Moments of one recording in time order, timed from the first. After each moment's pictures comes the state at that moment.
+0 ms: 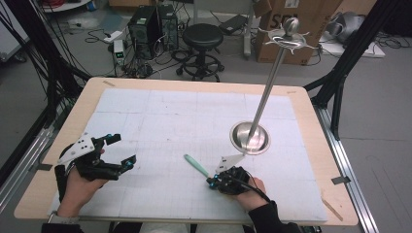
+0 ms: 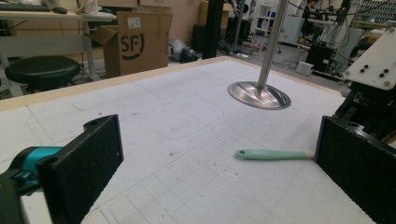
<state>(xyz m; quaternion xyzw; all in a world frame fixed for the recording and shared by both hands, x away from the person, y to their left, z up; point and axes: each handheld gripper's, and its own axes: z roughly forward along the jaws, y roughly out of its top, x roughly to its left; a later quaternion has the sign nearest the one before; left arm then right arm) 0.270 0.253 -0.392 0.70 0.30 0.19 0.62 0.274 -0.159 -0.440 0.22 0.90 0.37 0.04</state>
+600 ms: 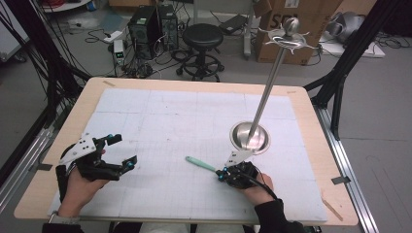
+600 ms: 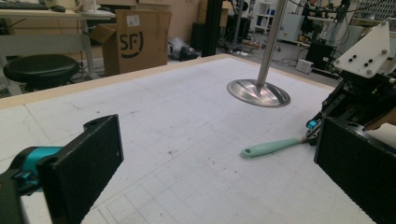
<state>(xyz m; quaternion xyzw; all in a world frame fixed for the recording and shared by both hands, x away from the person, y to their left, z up) 0.270 0.251 -0.393 0.70 0.30 0.19 0.62 0.287 -0.180 -0.441 0.24 0.89 0.37 0.09</state>
